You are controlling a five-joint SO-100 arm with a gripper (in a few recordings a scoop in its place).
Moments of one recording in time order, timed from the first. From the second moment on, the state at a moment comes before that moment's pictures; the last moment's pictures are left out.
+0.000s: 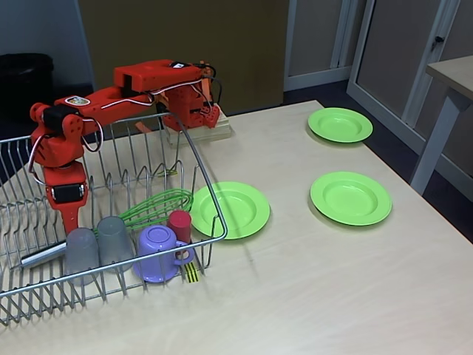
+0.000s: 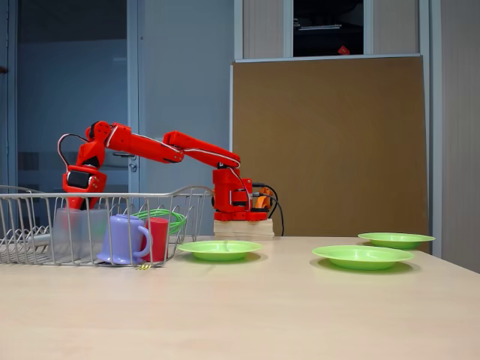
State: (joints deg) arm 44.5 19.3 3.5 92.4 -57.5
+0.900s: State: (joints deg) arm 47.3 33.8 2.5 97.9 -57.6
